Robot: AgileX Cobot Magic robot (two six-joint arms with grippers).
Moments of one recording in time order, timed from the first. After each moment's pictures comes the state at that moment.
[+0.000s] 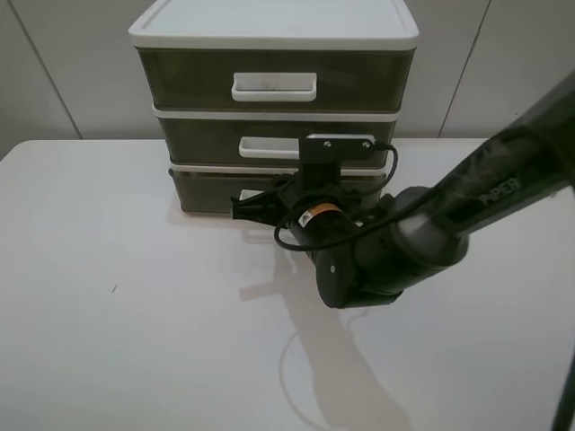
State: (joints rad) left arm 0.04 0.00 -0.50 -0.08 1.06 0.11; right arm 0.89 2.10 -0.85 0.68 -0.91 -0.11
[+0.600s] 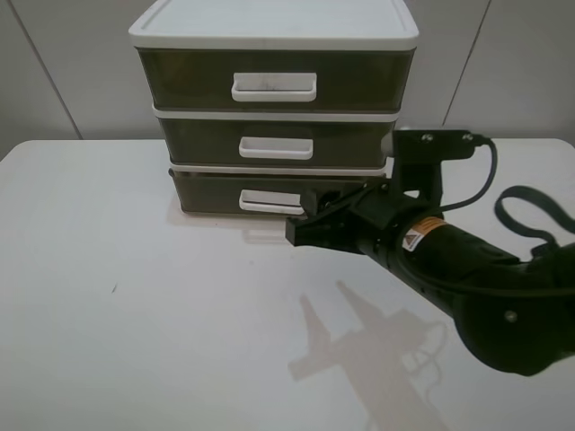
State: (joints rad) left arm 0.04 0.00 -0.50 -0.08 1.06 0.11; right arm 0.94 1.62 -0.45 0.66 -0.80 -0.11
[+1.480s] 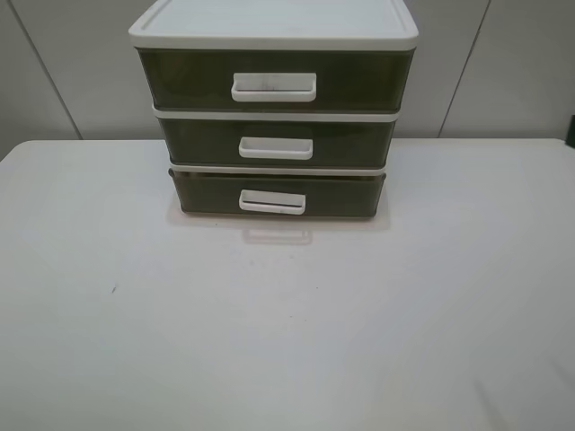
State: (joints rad) left arm 0.04 0.00 -0.50 -0.08 1.06 0.11; right arm 0.09 0.49 -0.64 0.07 0.75 -0.04
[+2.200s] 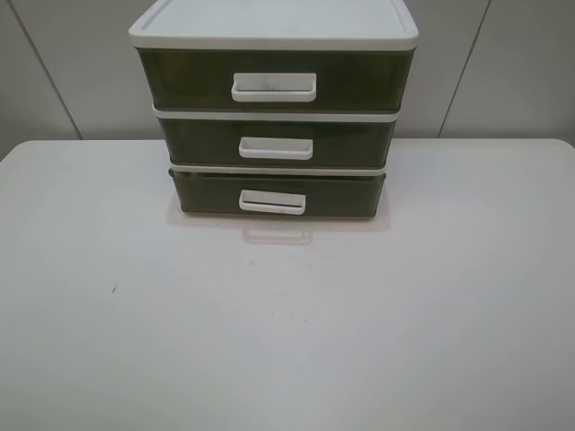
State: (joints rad) left arm 0.04 0.00 -0.50 -0.08 1.06 0.11; right arm 0.05 0.00 -0.58 -0.05 1.04 0.02
